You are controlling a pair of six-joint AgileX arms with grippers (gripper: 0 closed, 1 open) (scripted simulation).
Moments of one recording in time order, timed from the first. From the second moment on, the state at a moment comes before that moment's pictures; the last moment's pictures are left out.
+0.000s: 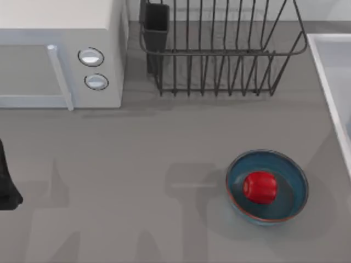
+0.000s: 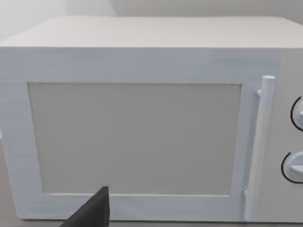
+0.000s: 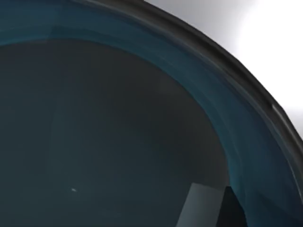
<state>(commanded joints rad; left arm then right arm) 0.00 0.00 0.00 0.00 0.00 0.00 -0.38 2.71 2.21 -0.98 -0.03 -0.35</state>
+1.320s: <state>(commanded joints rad) 0.00 0.00 0.00 0.00 0.00 0.00 -0.78 1.56 1.65 -1.58 -0.07 -0.77</state>
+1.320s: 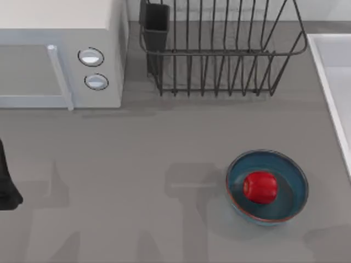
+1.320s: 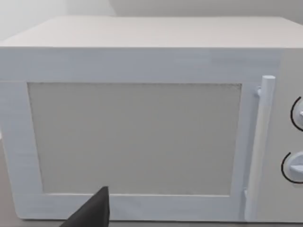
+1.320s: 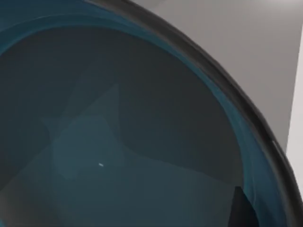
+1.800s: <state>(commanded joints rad) 0.00 0.00 0.00 0.00 0.00 0.00 -0.78 1.53 1.63 -1.59 -0.07 -0.77</state>
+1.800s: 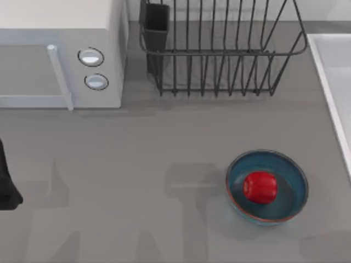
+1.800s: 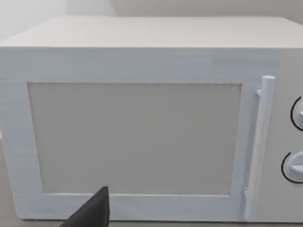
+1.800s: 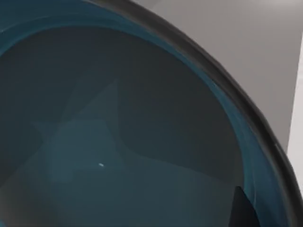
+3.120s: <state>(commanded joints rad) 0.00 0.00 0.00 0.00 0.00 0.00 0.71 1.67 1.66 -0.12 0.76 -0.01</state>
